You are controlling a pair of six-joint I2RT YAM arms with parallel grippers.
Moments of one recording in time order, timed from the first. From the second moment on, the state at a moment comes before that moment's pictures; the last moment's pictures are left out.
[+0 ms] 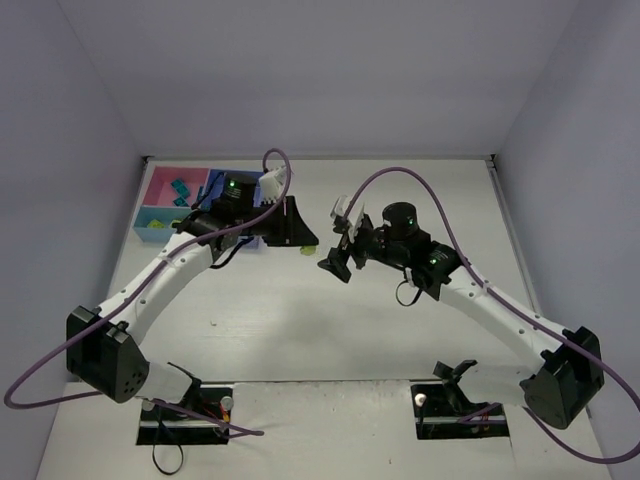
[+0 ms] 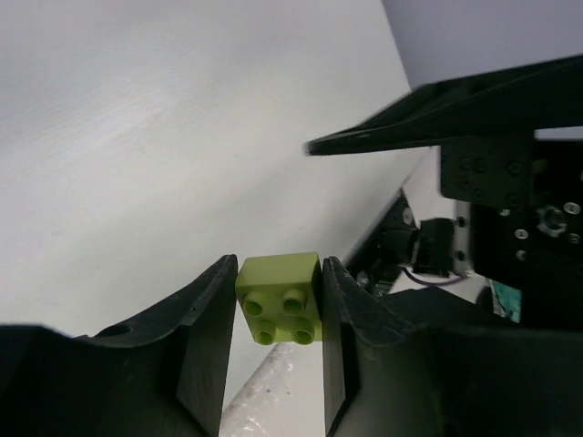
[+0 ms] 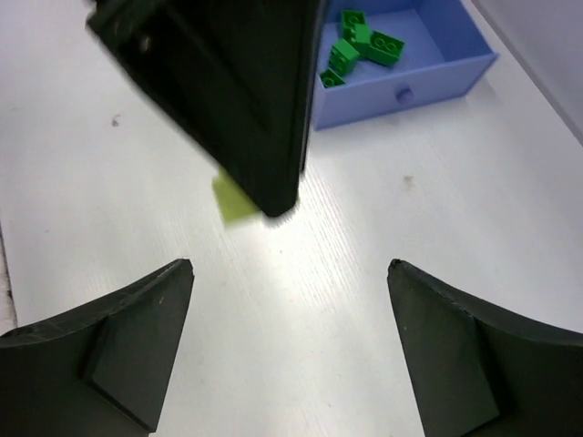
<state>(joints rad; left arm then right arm) -0.51 1.40 1.26 -0.44 0.61 -0.54 0.65 1.23 0.96 -0.11 -0.48 -0.29</state>
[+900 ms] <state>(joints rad) 0.18 1.89 1.53 -0.51 -0.03 -0.18 0.58 1.08 0.82 -0.13 -0.19 -0.12</state>
